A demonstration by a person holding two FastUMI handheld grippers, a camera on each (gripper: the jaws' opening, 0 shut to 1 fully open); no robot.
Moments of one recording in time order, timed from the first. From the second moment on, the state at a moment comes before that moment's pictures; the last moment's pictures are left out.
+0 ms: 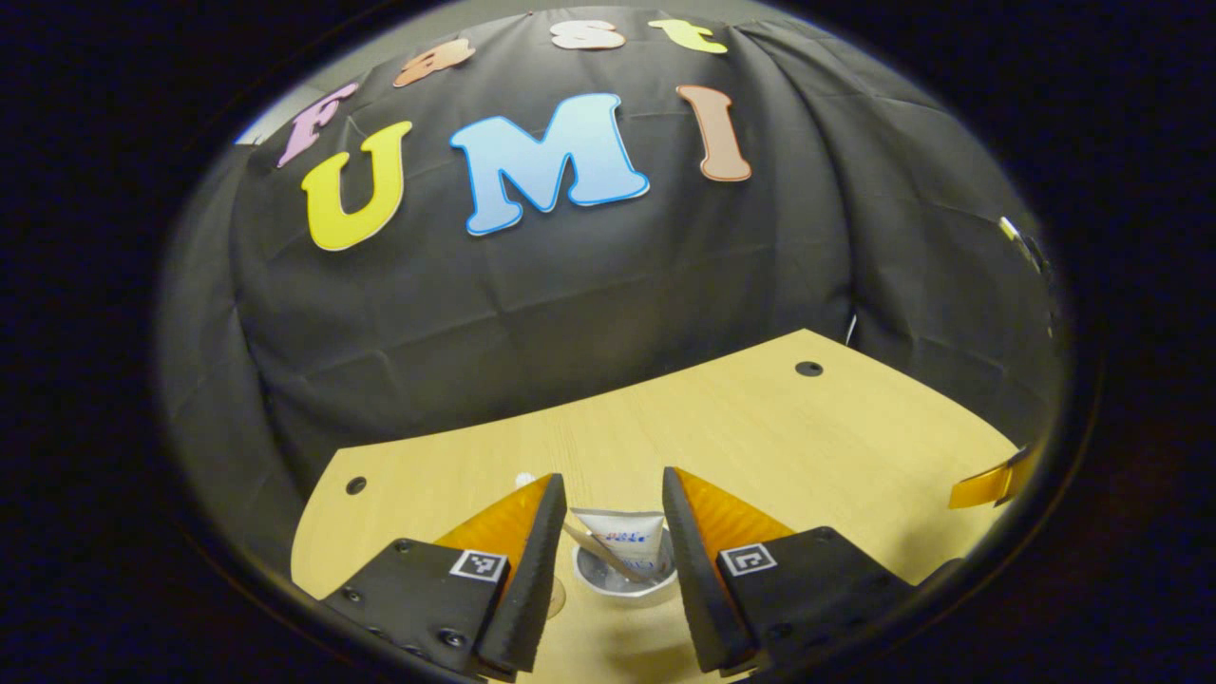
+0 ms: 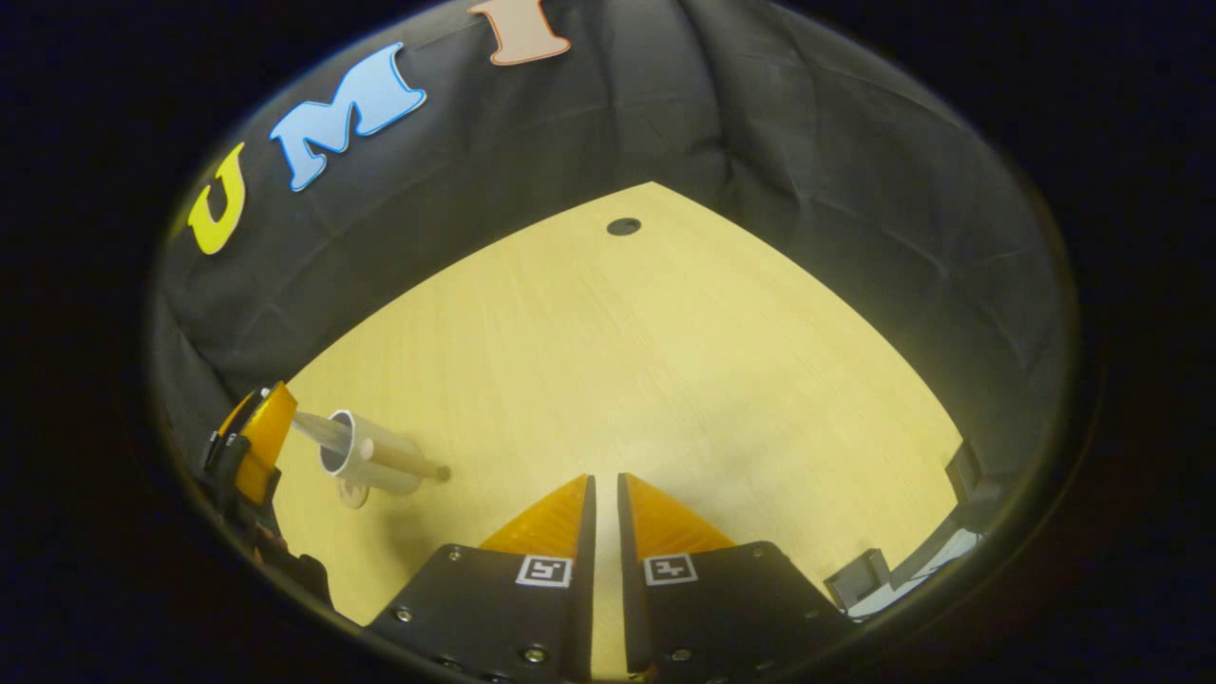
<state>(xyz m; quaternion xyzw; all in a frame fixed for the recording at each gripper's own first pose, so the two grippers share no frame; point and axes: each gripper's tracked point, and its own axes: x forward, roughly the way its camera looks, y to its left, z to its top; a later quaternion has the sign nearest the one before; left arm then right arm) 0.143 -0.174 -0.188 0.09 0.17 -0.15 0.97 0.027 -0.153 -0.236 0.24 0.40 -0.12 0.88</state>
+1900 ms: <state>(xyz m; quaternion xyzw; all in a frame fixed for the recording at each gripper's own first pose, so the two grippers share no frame) 0.023 0.079 -0.206 0.01 0.26 0.09 0.96 0.128 0.005 -0.241 -0.19 0.50 0.26 0.80</state>
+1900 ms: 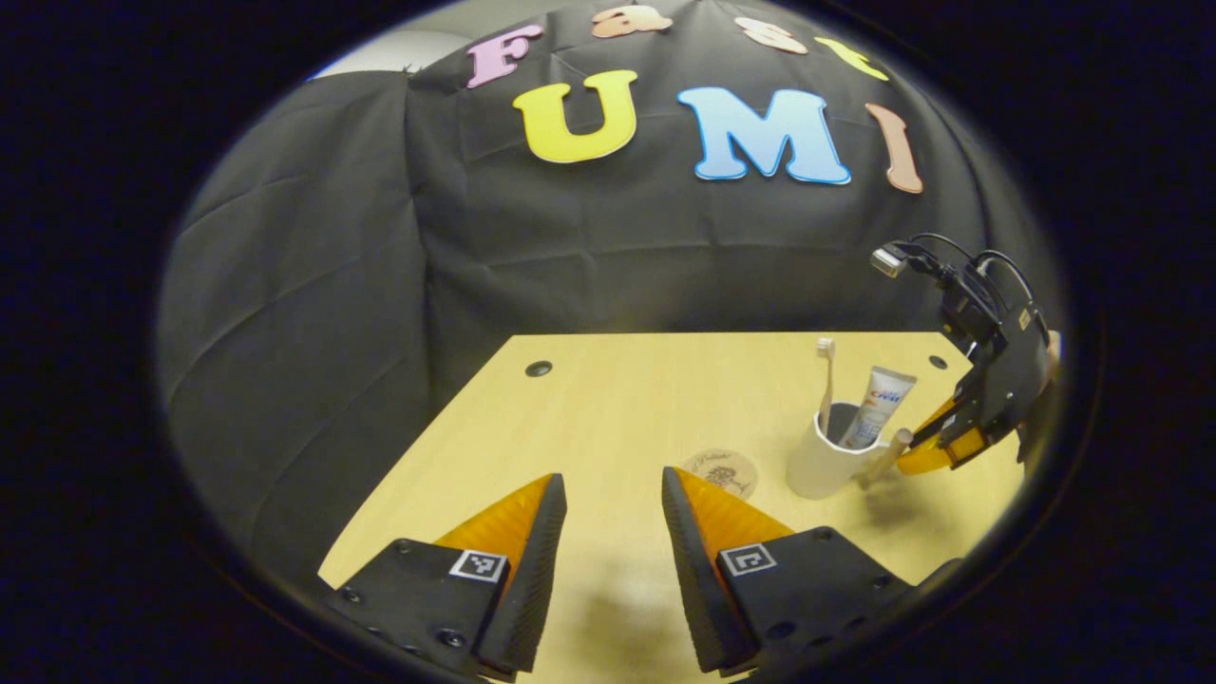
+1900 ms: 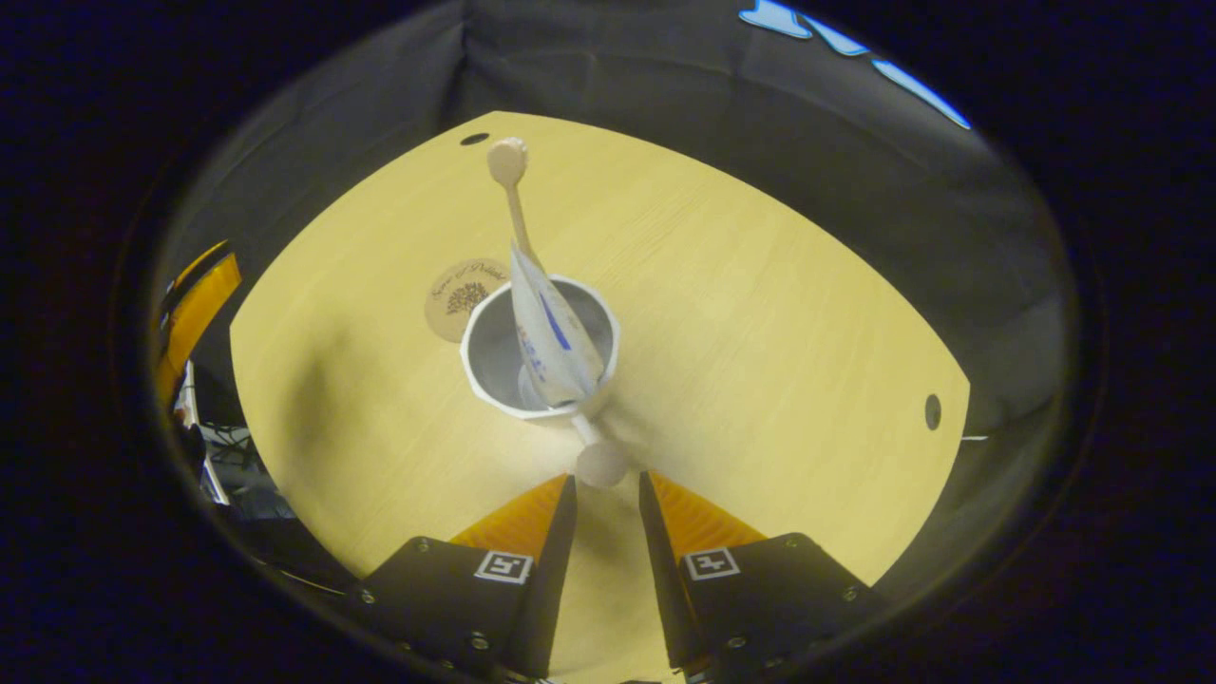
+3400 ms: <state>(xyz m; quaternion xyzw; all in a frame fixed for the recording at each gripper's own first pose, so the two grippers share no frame) -0.006 0.129 -0.225 -0.01 0.29 0.17 0.94 0.144 0.046 -0.250 -0.18 0.50 0.29 0.79</state>
